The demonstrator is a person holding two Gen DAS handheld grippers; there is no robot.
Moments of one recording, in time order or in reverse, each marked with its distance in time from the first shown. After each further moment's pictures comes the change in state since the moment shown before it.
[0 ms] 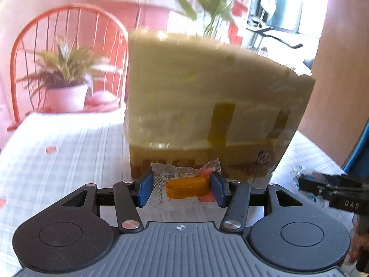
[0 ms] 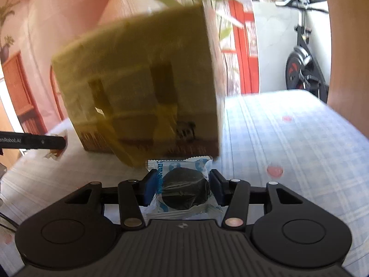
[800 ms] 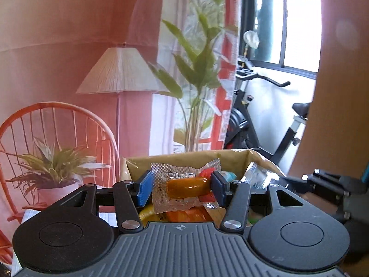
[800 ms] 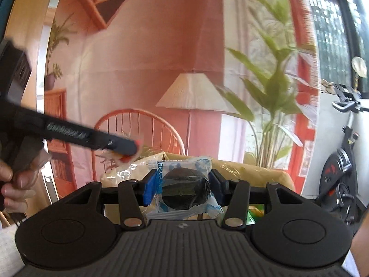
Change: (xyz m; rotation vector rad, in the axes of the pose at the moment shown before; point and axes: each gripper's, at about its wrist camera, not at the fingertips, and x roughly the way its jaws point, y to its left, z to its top) left arm 0.006 -0.010 0.191 0.080 -0.163 -0.033; right arm 0.029 0.091 0.182 -0.301 -0.258 0.152
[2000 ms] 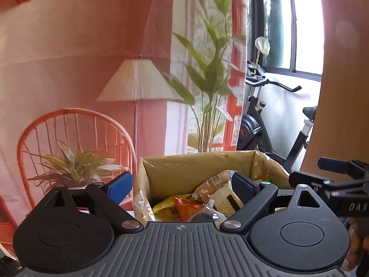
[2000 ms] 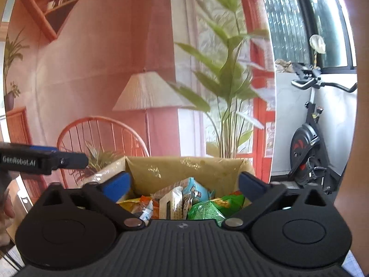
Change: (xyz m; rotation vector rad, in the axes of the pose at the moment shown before) left arm -0.058 -0.015 -0.016 0.015 -0.062 0.097; right arm -0.046 -0.022 0.015 0.191 0.010 -0.202
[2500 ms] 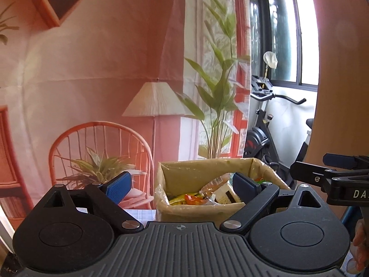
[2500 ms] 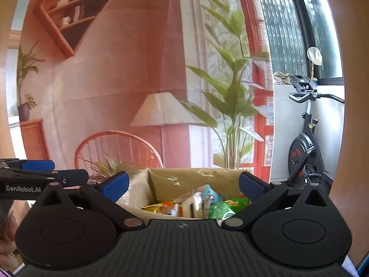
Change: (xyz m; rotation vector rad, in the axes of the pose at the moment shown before) left arm -0.099 -0.009 0.000 -0.010 -0.069 0.077; right arm -0.083 0.052 0.023 -0.005 -0.029 0.008
